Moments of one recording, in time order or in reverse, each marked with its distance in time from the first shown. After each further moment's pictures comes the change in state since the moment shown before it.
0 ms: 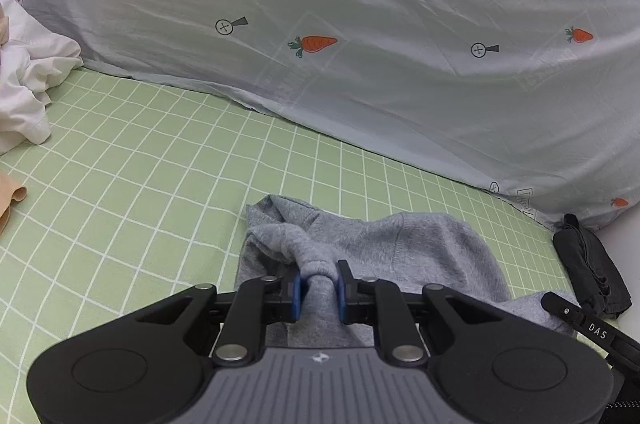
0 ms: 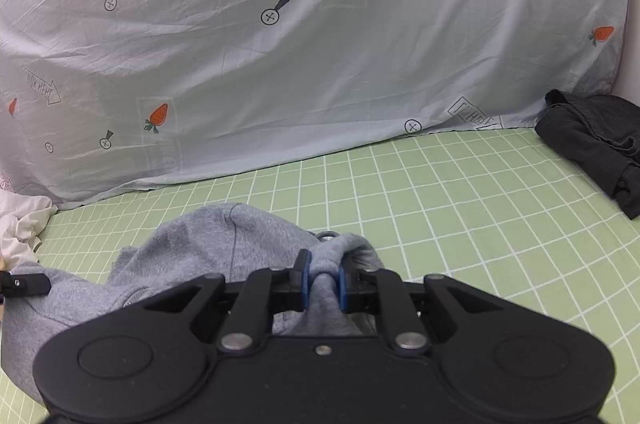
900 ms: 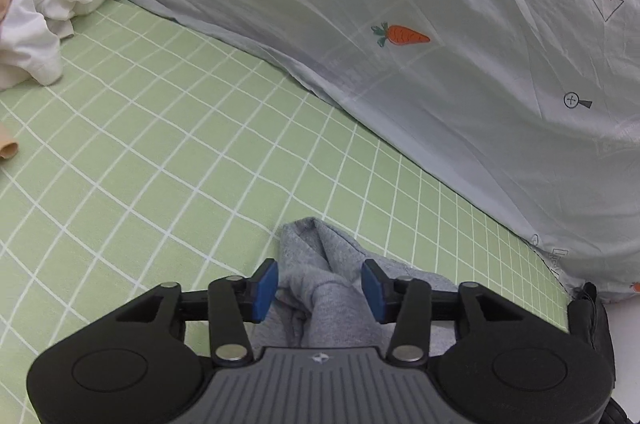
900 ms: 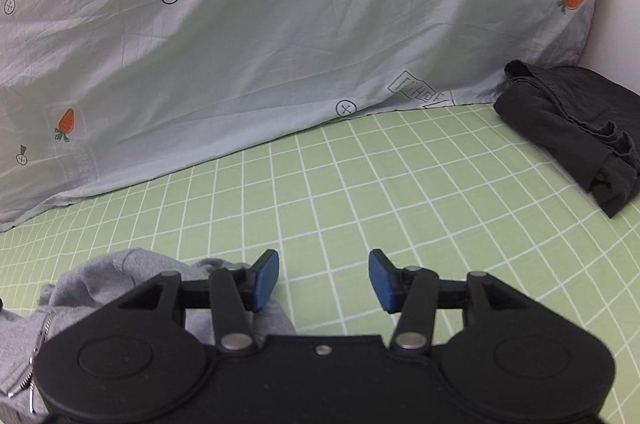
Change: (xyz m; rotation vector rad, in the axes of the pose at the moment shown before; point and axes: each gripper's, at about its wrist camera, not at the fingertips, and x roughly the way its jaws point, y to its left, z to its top) left arm 0.047 0.045 0.040 -0.245 0.059 0.077; right arm 0.047 -0.043 0.032 0.072 0.101 -0.177
